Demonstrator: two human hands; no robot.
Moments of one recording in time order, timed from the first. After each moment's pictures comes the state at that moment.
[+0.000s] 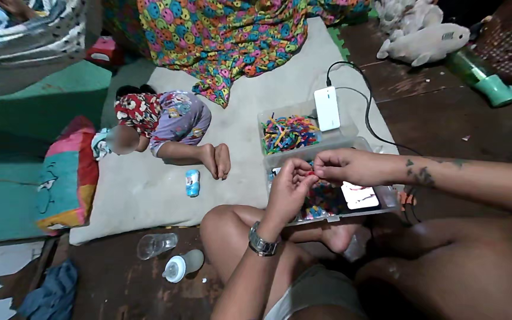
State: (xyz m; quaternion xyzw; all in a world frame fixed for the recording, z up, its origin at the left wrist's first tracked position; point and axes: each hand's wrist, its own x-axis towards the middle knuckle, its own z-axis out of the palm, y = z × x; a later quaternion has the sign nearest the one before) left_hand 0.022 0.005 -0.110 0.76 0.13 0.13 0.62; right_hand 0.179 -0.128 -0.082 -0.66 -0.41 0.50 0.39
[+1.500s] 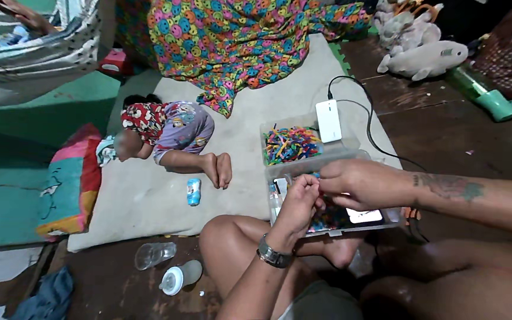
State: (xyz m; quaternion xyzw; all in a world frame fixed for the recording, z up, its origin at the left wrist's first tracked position) left_hand 0.031 -0.011 -0.119 0.56 0.19 0.03 0.81; right_hand 0.192 -0.134 -0.095 -0.57 -0.78 0.06 0.25
